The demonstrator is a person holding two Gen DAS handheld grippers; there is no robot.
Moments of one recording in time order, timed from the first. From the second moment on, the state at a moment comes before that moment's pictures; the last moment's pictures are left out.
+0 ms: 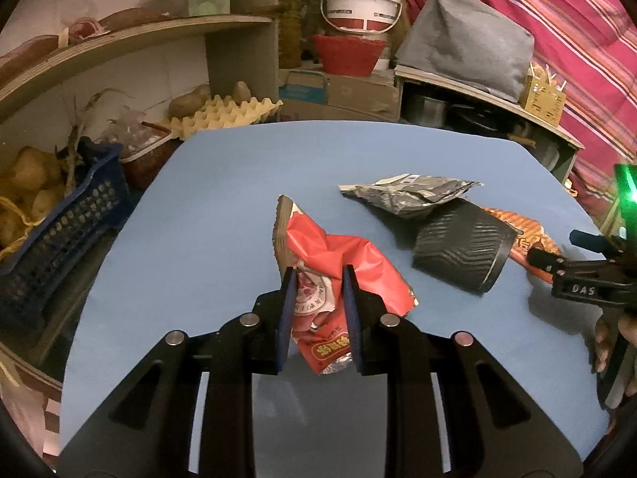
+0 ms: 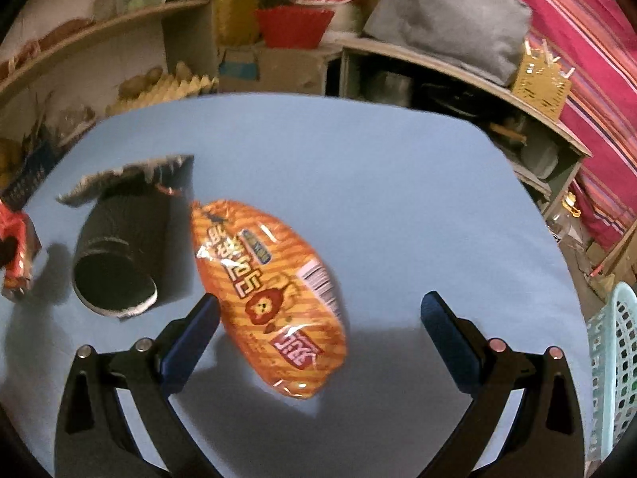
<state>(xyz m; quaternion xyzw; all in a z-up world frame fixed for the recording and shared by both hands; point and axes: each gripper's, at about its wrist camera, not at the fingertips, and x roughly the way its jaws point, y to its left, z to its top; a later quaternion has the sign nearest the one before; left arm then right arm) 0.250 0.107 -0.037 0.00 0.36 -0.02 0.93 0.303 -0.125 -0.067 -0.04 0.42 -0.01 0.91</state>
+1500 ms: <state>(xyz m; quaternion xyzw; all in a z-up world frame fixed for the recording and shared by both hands) 0.207 -0.024 0.021 0.02 0.30 -0.09 0.95 0.199 -0.291 0.024 0.03 0.31 -0.03 0.95</state>
